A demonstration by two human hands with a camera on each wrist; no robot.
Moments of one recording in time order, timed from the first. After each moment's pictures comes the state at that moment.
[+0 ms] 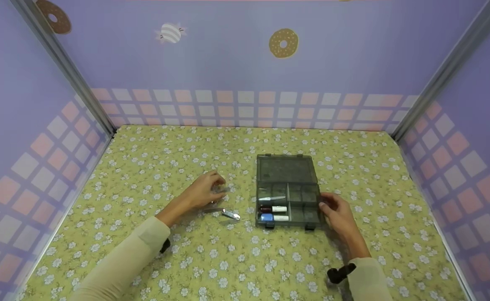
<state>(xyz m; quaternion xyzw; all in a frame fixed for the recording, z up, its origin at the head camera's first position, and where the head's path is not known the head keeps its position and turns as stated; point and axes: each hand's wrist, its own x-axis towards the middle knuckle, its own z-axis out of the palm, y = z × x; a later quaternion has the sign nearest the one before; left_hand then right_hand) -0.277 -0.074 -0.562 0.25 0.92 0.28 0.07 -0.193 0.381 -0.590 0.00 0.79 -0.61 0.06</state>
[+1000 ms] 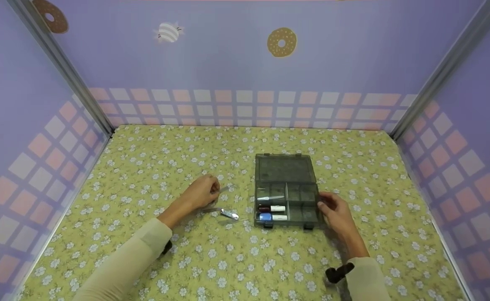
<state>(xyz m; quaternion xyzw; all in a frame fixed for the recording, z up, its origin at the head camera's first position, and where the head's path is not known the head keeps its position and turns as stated) -0.273 -0.069 -0.566 0.18 0.95 0.24 0.08 -0.190 0.380 -0.590 0.00 0.80 -0.59 0.05</state>
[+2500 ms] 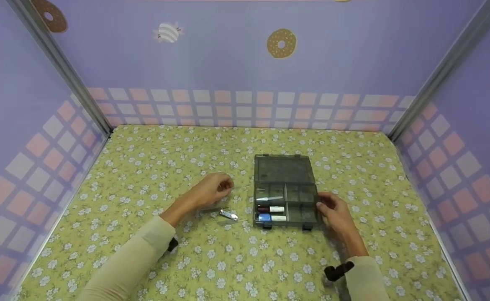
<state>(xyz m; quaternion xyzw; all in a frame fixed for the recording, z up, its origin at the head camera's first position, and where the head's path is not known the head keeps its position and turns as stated) -0.278 -0.047 -0.545 0.30 0.88 0.34 0.11 -0.195 0.380 -0.584 0.02 0.79 -0.60 0.07</state>
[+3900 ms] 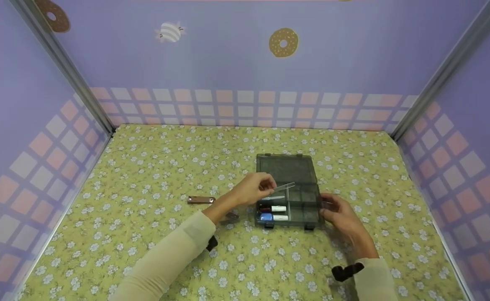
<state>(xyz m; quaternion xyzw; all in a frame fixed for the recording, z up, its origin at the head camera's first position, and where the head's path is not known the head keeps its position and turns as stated) -0.274 0.062 -0.538 0.34 0.84 0.40 0.10 -0.191 0.396 -0.577 -0.06 0.80 -0.59 0.14</state>
